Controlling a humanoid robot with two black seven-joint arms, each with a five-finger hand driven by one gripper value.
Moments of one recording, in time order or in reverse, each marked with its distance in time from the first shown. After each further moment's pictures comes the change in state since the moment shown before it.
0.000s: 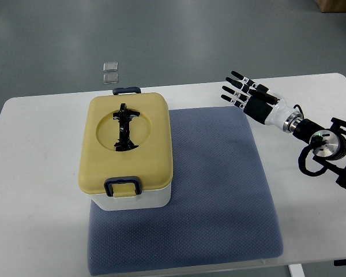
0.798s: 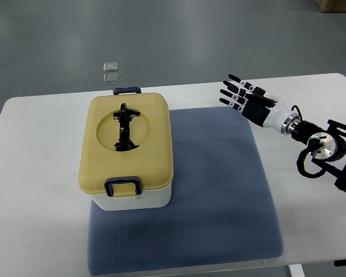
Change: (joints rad) left arm -0.010 0.000 0.003 0.006 0.000 -0.005 -0.001; right arm -0.009 0.009 0.001 -0.017 -0.066 -0.005 0.018
